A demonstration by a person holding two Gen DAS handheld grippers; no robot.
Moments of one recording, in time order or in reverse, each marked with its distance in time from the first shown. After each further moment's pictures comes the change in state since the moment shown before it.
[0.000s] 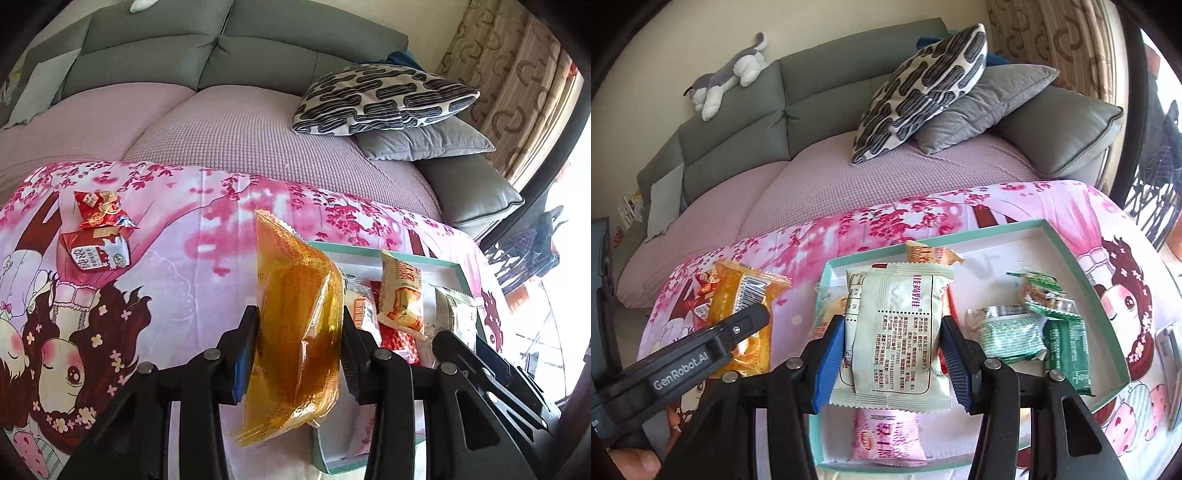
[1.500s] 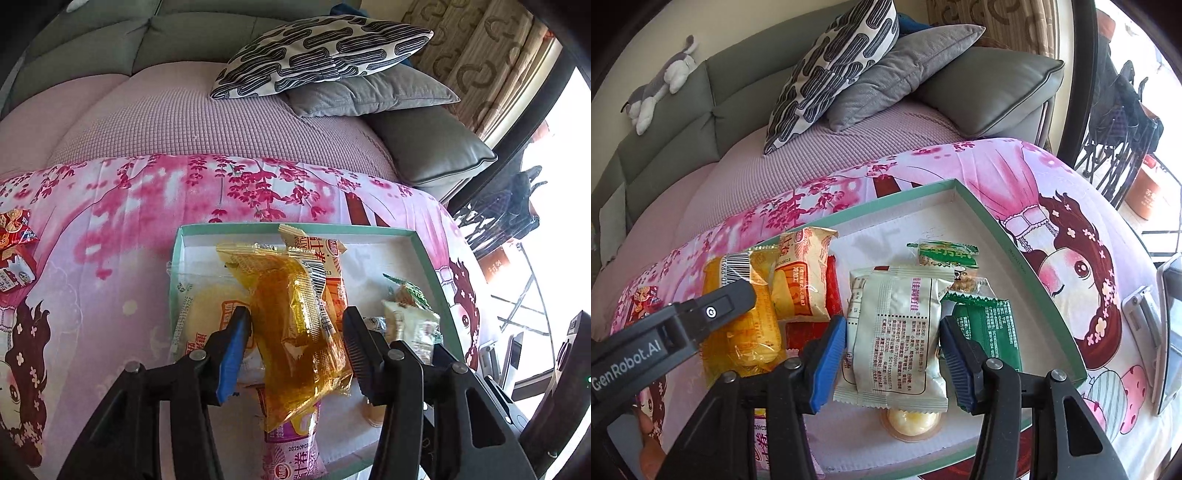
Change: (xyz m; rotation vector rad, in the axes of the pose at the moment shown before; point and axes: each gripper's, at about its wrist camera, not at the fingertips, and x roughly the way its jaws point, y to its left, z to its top) left arm 0.052 -0.081 0.010 0.087 0.124 -0.102; right arm 0.029 -0.071 -0.001 0.117 0.084 -0.164
